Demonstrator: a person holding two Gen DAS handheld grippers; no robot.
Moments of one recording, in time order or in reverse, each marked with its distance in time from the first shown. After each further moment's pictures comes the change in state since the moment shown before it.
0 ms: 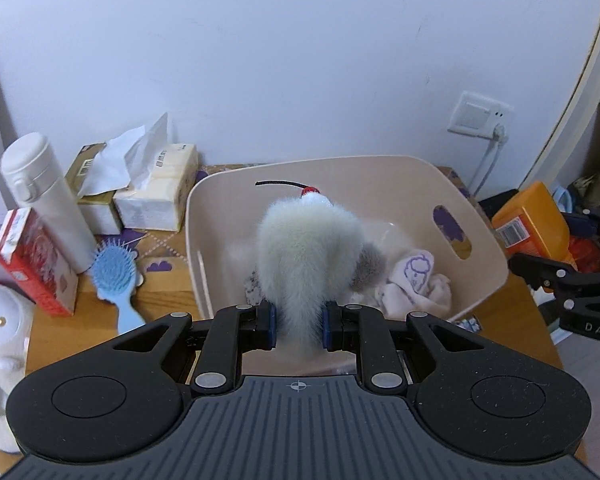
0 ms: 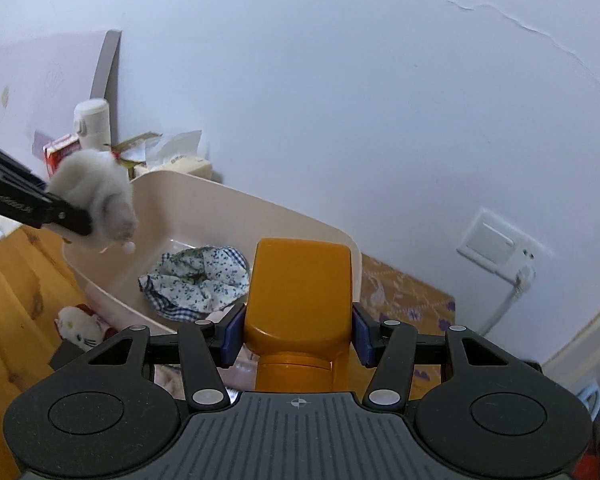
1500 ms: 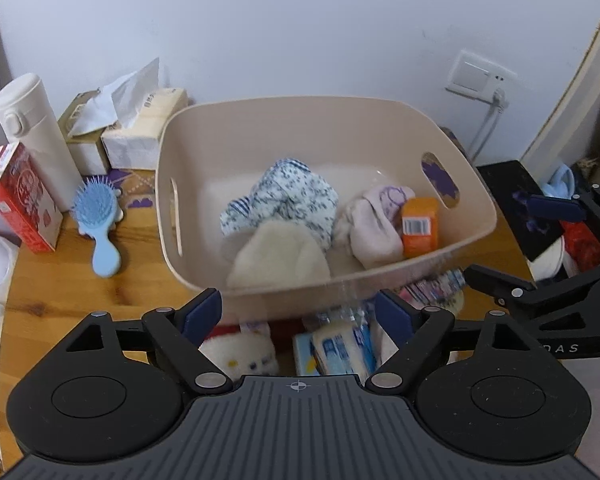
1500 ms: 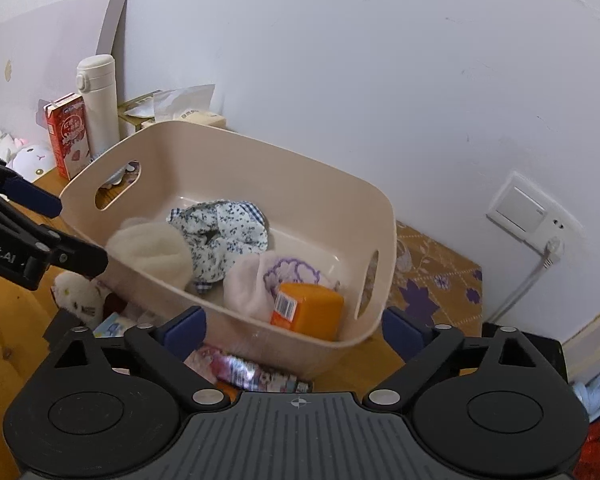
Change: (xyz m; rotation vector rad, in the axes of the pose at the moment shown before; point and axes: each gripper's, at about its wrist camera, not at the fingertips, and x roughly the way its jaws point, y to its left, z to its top) left arm 0.001 -0.027 -0.036 -0.052 0.102 0.010; right arm 0.018 0.014 -0.029 0.017 0.085 0.036
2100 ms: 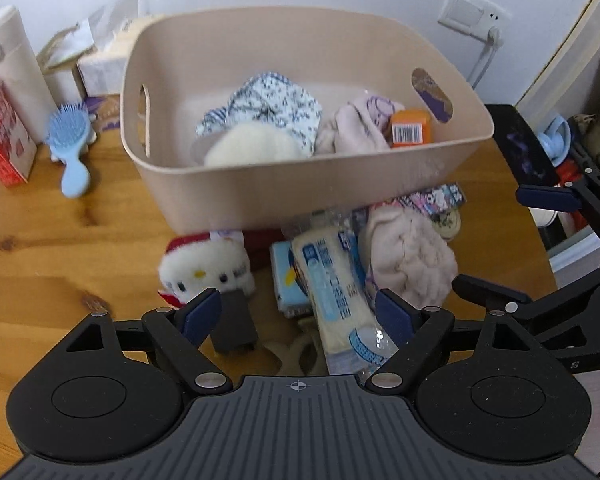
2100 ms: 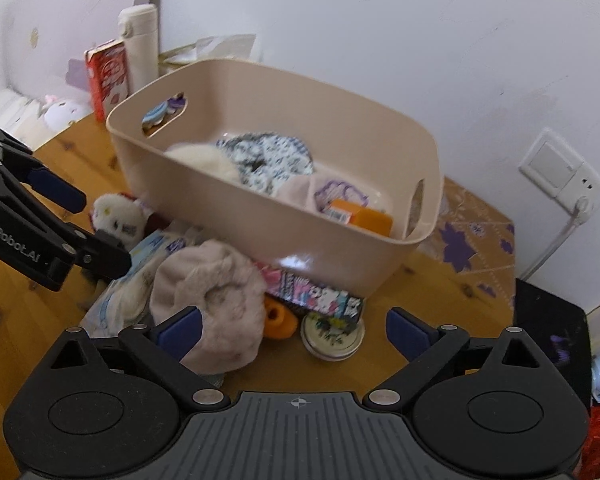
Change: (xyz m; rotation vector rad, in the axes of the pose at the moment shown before) left arm 0.026 -0.009 -0.043 -0.005 0.155 -0.029; right arm 0.002 0.024 -0.044 -0.045 0.114 0.106
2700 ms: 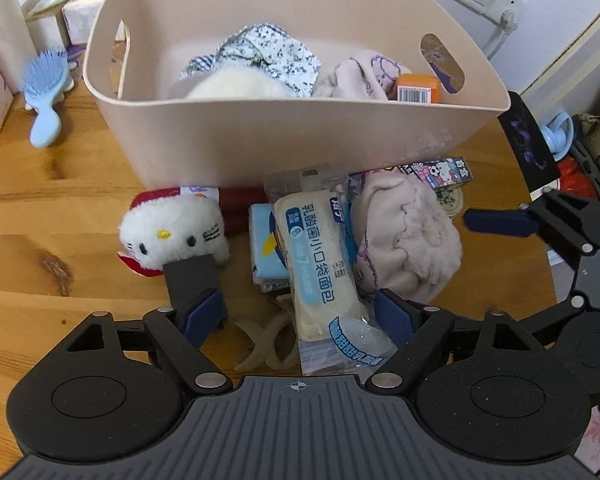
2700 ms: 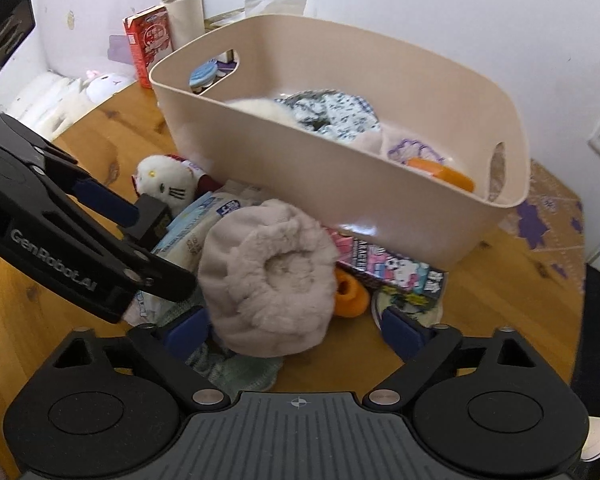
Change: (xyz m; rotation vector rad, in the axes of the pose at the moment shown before) left arm 0.033 -0.001 -0.005 -0.076 0.091 -0.047; right arm 0.031 0.013 -0.007 -0.022 0.082 0.186
